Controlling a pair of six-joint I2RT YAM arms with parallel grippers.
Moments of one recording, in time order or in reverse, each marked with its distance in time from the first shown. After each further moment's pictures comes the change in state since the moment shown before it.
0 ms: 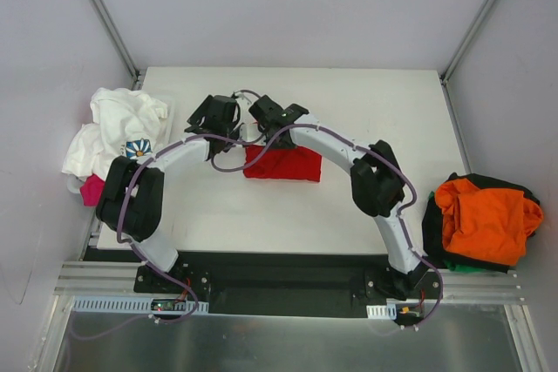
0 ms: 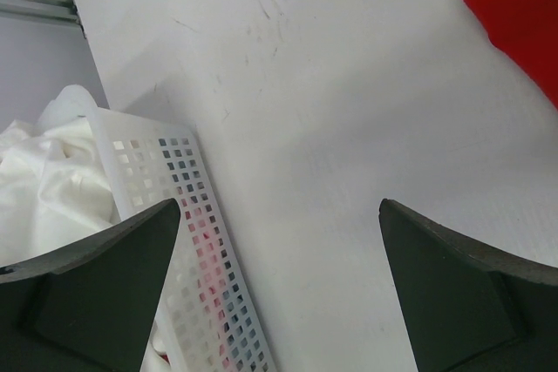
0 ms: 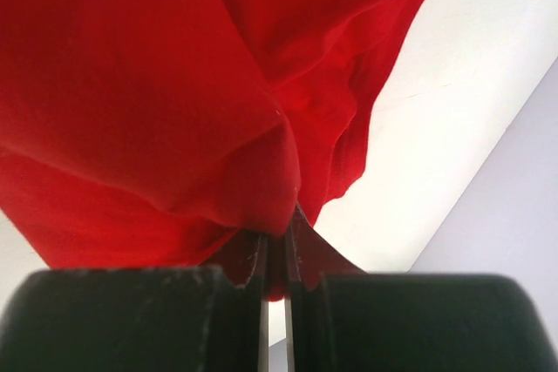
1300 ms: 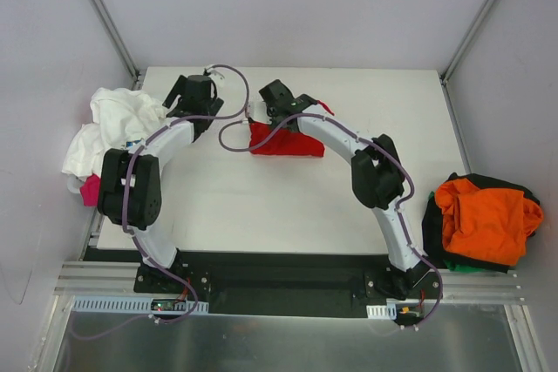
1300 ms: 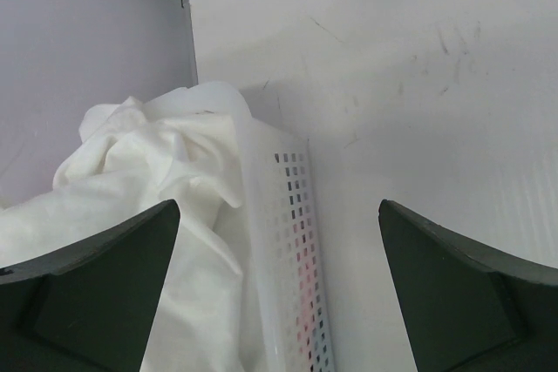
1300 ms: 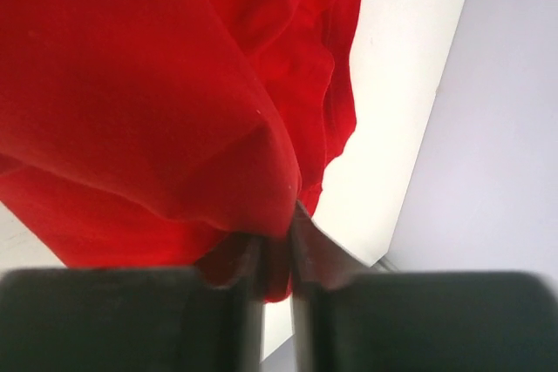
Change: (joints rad) left arm 0.166 0.073 0.136 0.050 -0.043 0.037; right arm -0.091 0.066 0.082 0.171 0.073 -0.035
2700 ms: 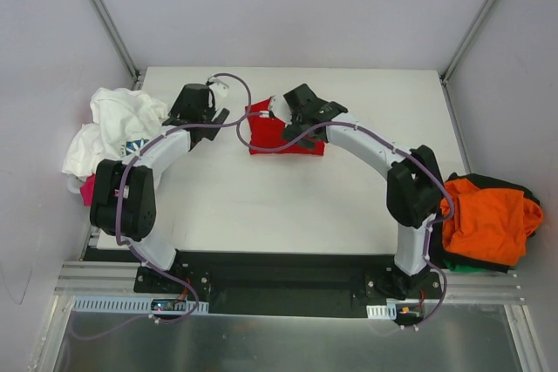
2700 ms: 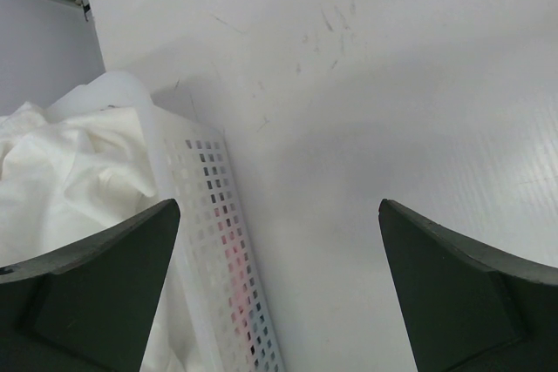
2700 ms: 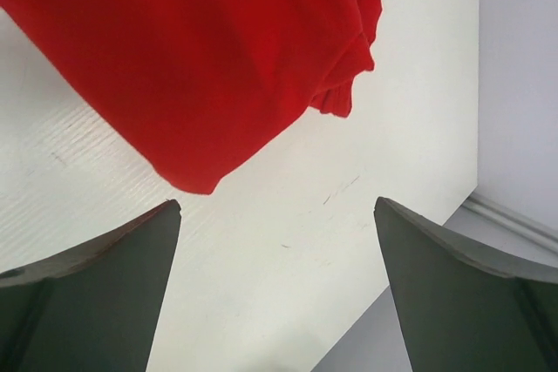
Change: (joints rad) left arm 0.013 -0.087 -0.091 -0.046 0.179 -0.067; right arm -0.042 -0.319 -0.376 0.100 -0.011 0.256
